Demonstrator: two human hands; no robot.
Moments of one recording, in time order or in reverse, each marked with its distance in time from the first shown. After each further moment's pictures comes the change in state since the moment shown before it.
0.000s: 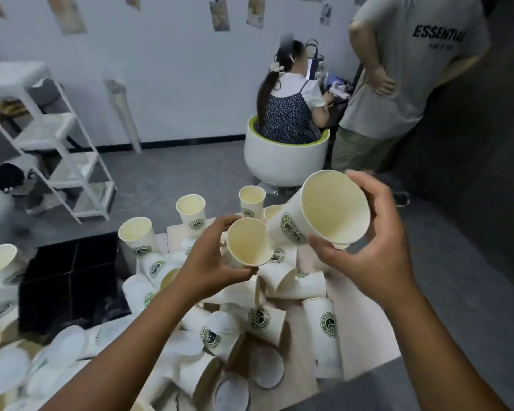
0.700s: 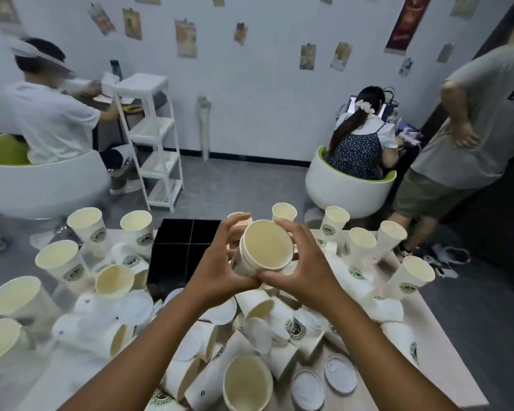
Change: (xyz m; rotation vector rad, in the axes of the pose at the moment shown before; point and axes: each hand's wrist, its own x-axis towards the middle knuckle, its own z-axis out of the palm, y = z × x) left_hand -0.139 -0.044 -0.171 -0.100 0.228 -0.071; right_hand -0.055 -0.084 0.244 -0.029 -0.507 0.011
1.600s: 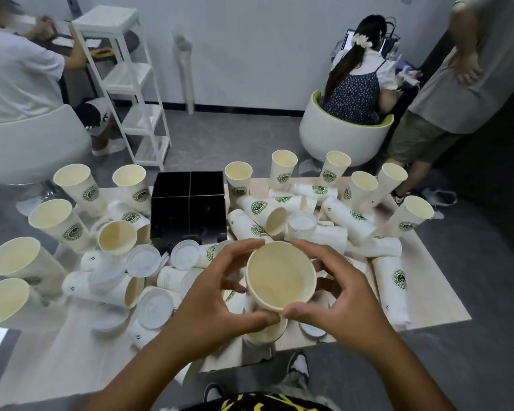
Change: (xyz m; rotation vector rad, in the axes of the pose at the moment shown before) left_hand -0.122 0.030 -0.018 -0.127 -0.222 -0.142; right_hand -0.127 -0.041 0.010 0.176 -0.026 0.213
